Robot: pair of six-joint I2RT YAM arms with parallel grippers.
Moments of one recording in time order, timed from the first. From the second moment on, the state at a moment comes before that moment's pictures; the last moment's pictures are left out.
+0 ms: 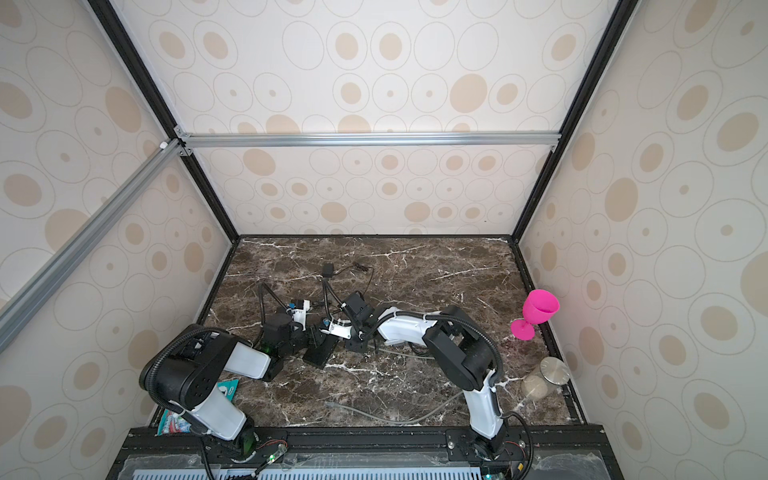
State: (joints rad) left arm -0.32 1.66 0.32 0.81 0.33 -0.48; right arm 0.87 1.97 1.28 -0.33 -0.16 -0.50
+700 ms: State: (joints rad) left arm -0.35 1.64 0.32 0.77 0.40 -0.46; right arm 0.89 1.87 1.12 -0.27 -0.13 -0.29
